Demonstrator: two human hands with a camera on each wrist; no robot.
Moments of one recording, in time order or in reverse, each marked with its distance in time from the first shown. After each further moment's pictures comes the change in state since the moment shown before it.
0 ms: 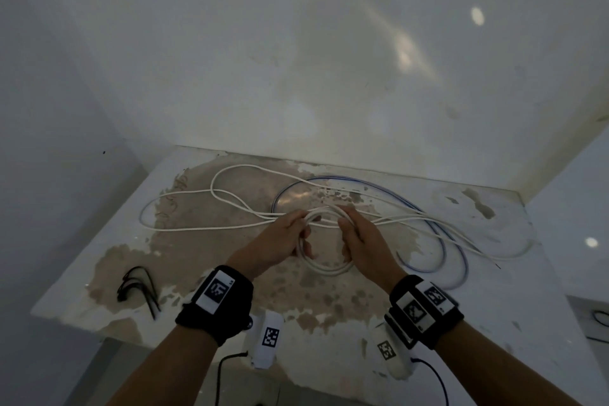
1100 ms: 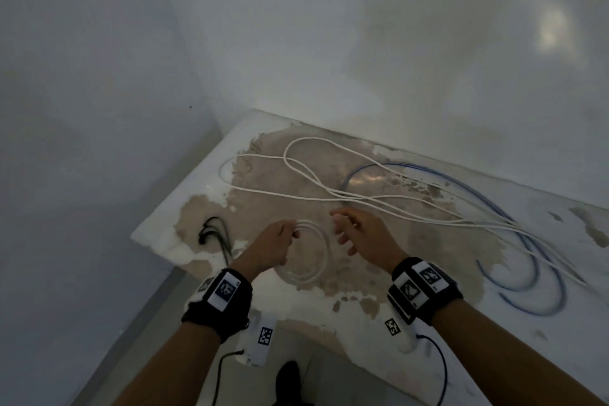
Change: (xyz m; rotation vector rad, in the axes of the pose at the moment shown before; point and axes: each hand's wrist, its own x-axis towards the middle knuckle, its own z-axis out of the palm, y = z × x) left_hand -0.075 -0.092 -0.111 0.163 0.329 -0.230; right_hand 0.036 -0.004 0.131 -0.011 -0.348 0.172
